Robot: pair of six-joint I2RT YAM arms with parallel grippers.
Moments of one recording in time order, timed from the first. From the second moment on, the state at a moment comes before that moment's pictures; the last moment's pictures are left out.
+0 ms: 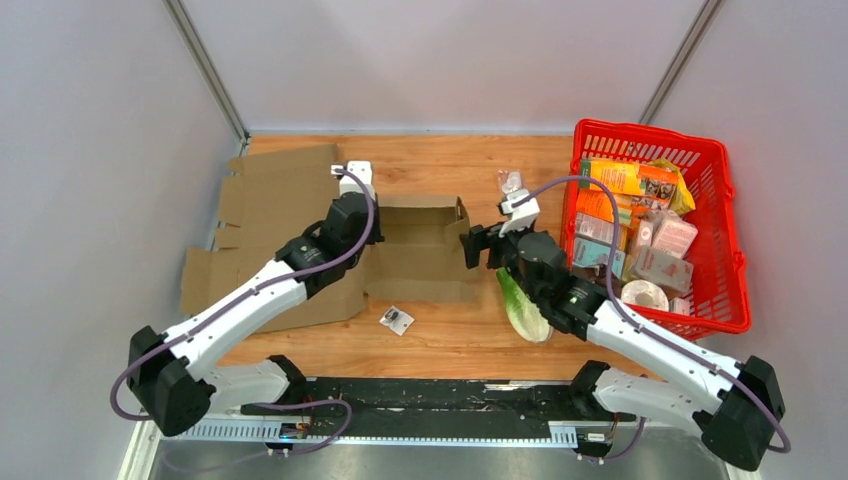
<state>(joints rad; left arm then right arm) -0.72 1.15 1.02 -0.37 -0.53 -0.39 0.87 1.00 0.73 0.06 0.38 0.20</state>
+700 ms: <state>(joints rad) -0.73 1.53 0.75 0.34 -0.62 -0.20 0.62 1.34 1.00 -0.11 0.20 0.38</state>
